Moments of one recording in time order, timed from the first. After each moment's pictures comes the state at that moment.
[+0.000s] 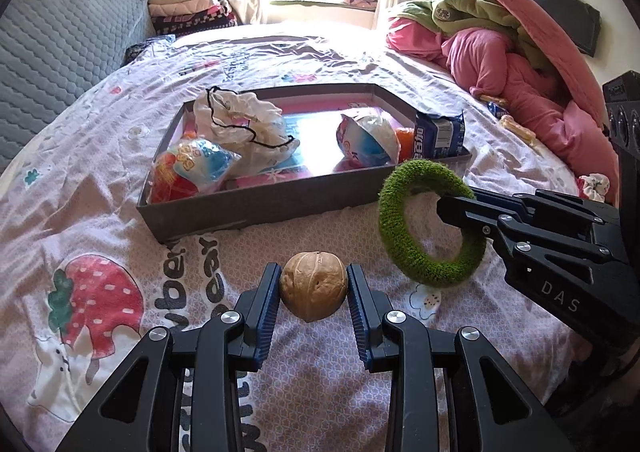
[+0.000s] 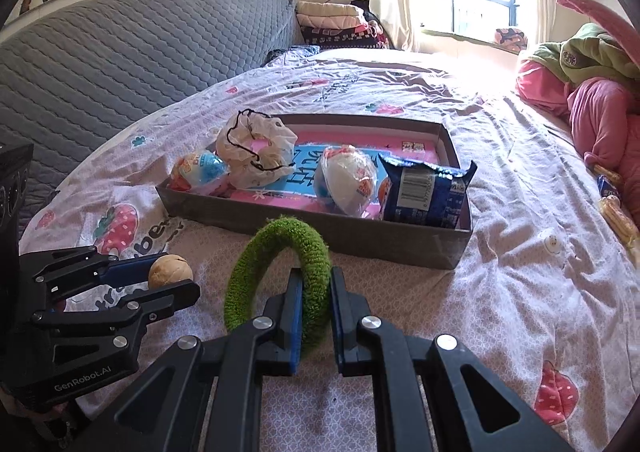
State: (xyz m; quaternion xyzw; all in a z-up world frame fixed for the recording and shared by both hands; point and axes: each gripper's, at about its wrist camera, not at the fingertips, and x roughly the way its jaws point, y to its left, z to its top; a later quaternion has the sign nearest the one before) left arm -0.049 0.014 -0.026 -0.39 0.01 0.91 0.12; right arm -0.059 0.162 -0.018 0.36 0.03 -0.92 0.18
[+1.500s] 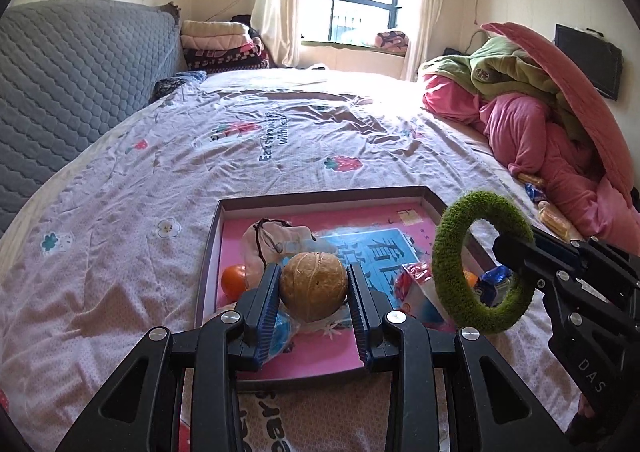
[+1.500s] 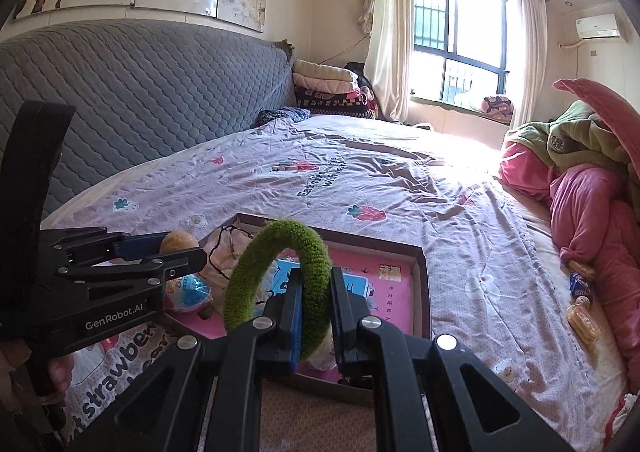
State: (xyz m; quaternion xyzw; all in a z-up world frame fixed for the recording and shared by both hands) left arm -0.147 -0.008 0.035 -0.33 -0.01 0.94 0.07; right arm -0.106 0.142 0.053 0.25 0.07 -0.95 0.15
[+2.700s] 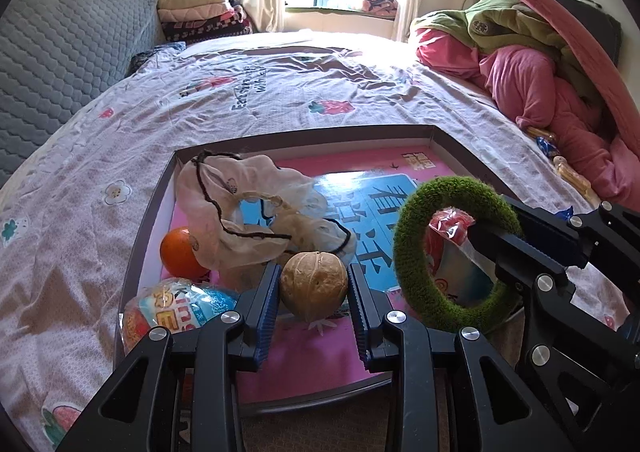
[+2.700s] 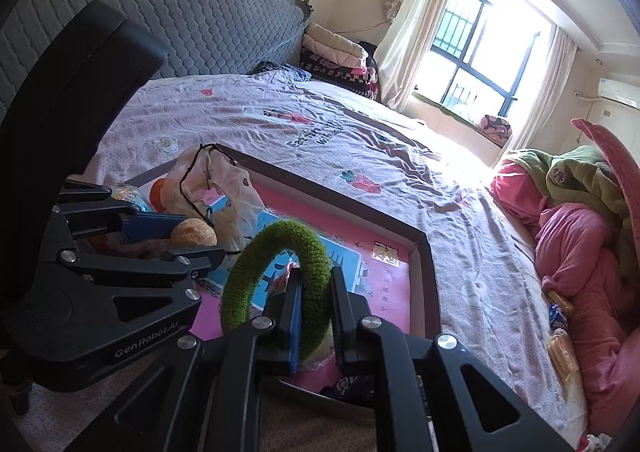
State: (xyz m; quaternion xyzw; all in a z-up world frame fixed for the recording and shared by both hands) left arm -0.188 0.016 -0.037 -0.38 0.01 0.92 0.09; right arm -0.139 0.105 -0.010 0.28 0.21 -0.93 0.10
